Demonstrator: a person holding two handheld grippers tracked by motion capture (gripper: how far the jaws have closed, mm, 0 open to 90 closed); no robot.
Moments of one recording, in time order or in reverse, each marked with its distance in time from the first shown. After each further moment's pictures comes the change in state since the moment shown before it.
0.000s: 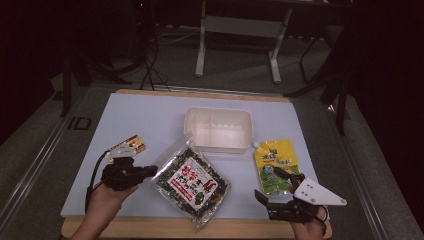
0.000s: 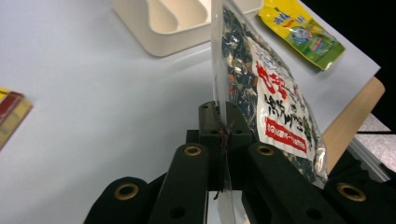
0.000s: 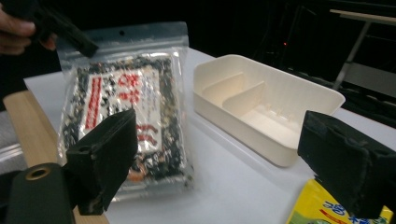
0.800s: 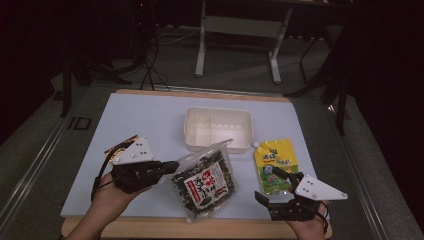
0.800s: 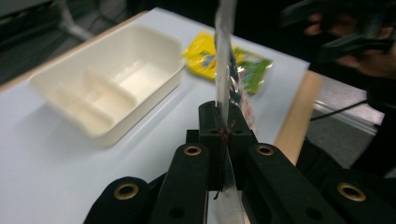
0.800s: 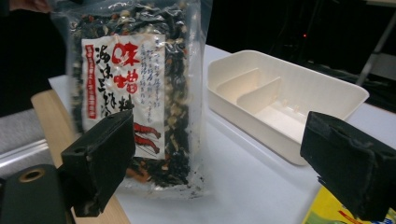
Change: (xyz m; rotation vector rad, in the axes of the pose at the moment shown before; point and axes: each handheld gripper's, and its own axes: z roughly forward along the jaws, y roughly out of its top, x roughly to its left) left arm -0.071 0.052 -0.032 -0.114 -0.141 0.393; right arm -0.005 0.005 0.001 0.027 0.076 0.036
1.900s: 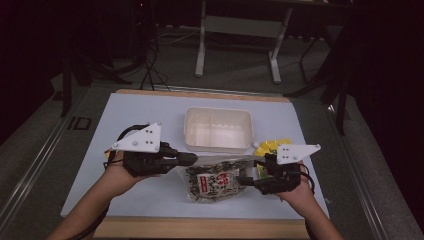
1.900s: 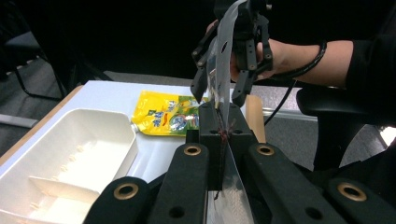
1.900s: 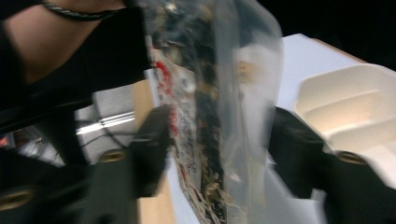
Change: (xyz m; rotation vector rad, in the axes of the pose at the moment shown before) left arm 0.016 0.038 0.010 -0.145 -0.262 0.242; right arm -0.029 0.054 0.056 0.113 0.458 -0.036
